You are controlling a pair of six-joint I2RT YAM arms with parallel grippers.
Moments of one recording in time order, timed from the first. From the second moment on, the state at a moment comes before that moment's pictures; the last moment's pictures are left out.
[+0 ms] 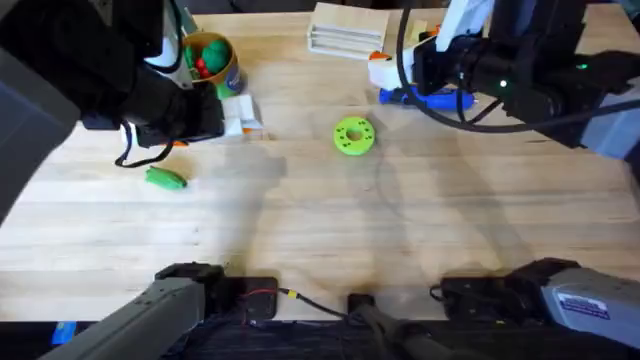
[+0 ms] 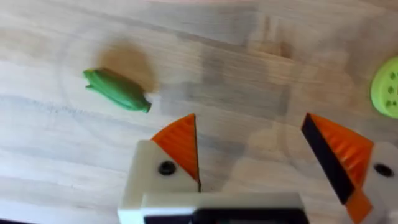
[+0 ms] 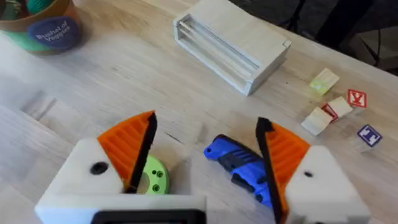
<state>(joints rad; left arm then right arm) -0.04 1.17 1.09 -1.14 -0.01 -0.26 0.34 1.32 0.84 -0.02 -0.13 -0.09</state>
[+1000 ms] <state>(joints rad) 0.35 1.62 1.09 -1.06 -0.25 -1.05 0.34 1.32 0.84 -0.02 -0.13 -0.09</state>
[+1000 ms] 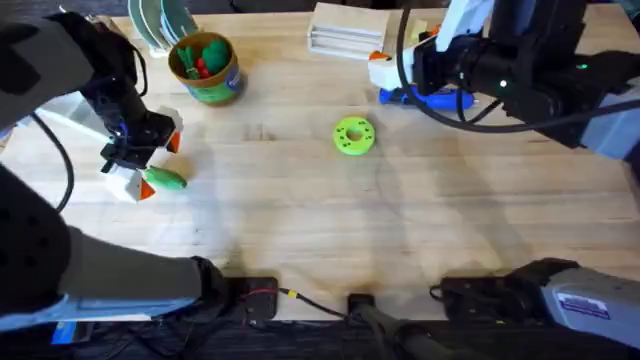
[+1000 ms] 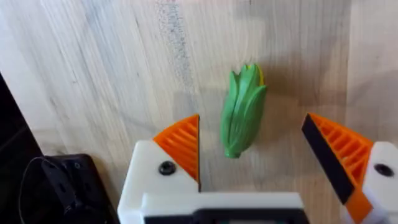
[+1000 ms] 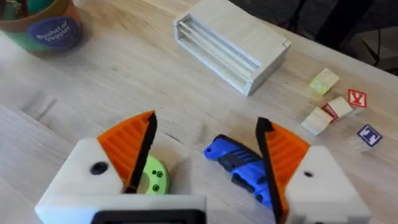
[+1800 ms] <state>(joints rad) 0.36 1.73 1.09 -1.03 -0.27 -1.01 0.34 1.32 0.84 -0.03 -0.13 -0.09</state>
